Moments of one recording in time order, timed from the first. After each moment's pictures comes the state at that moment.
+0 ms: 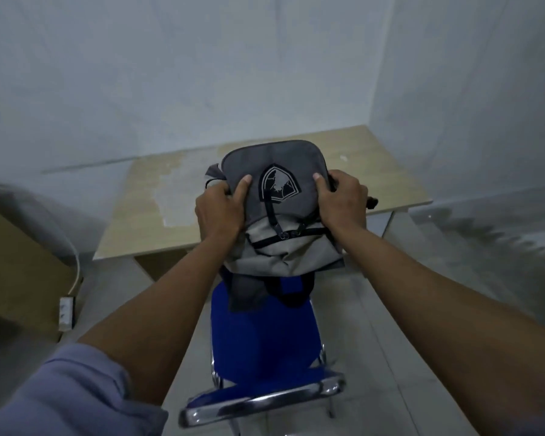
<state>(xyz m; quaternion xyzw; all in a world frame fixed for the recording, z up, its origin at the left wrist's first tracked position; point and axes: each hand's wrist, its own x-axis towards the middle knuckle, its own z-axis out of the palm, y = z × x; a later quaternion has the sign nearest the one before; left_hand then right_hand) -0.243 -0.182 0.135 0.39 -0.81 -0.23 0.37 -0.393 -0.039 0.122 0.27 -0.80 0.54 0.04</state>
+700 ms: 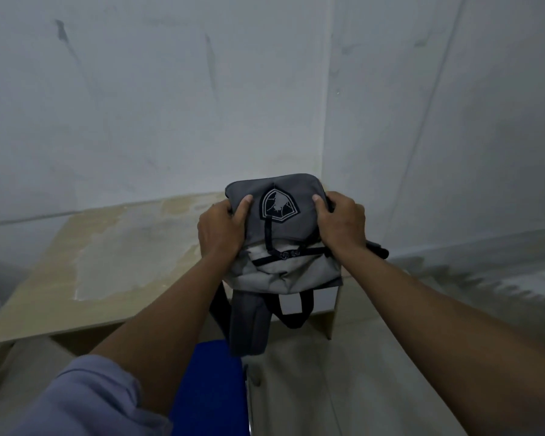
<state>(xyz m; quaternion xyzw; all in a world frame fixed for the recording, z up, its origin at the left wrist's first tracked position) -0.531 -0.133 0.152 0.37 -0.82 -0.23 0.38 -0.688 0.022 0.139 0.29 -0.81 0.51 0.07</state>
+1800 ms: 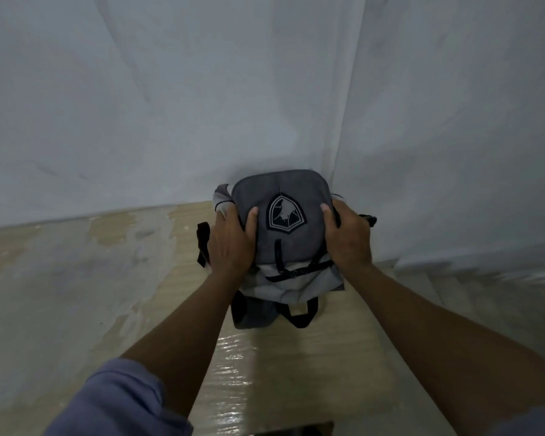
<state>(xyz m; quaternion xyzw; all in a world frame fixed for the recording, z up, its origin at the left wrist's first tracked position) -0.887 -0.344 0.021 0.43 -0.84 -0.19 0.27 -1.048 -0.203 -0.003 0.30 -0.82 0.49 0.02</state>
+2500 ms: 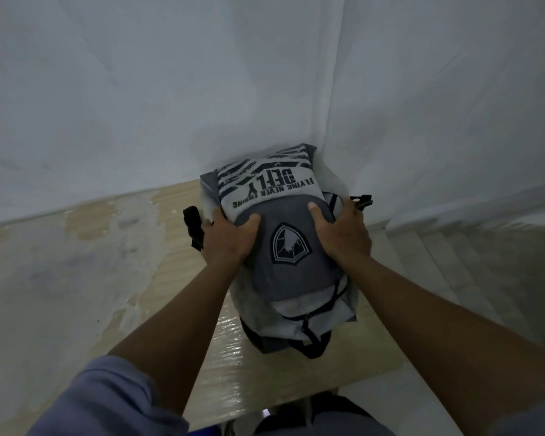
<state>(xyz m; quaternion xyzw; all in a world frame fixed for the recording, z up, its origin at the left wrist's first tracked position) -0.874 -0.355 -0.019 0.55 -0.75 -0.35 0.06 -1.012 -0.191 -0.029 0.10 -0.91 0.35 -0.18</state>
